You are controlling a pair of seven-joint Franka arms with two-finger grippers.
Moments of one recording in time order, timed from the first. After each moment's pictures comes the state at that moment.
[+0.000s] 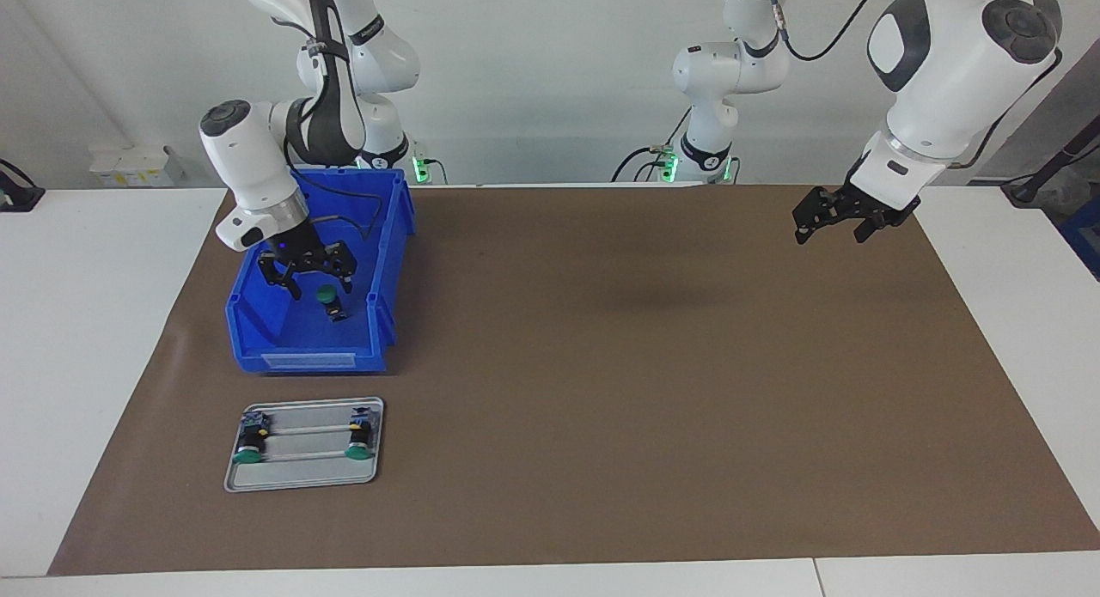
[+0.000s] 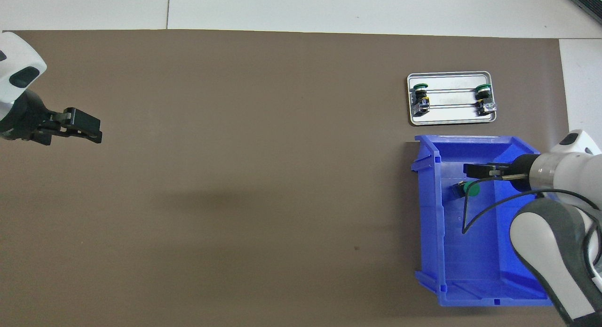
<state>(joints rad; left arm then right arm) -0.02 0.08 -0.06 -1.55 -0.03 1.55 -0.04 0.04 -0.17 -0.11 -2.31 0.16 2.33 -0.16</state>
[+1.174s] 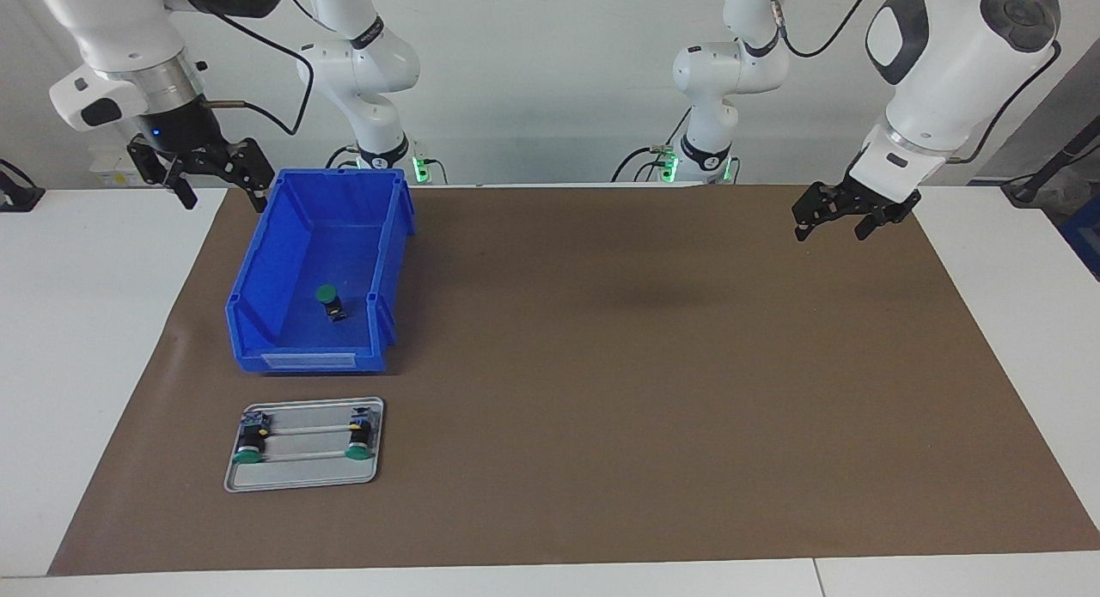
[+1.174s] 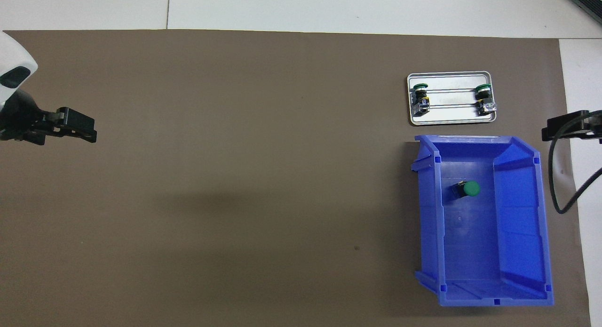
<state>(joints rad) 0.00 0.07 -0.05 -1.56 -0.03 1.56 -0.04 0.04 0.00 -0.10 -1.56 -0.03 1.58 0.01</state>
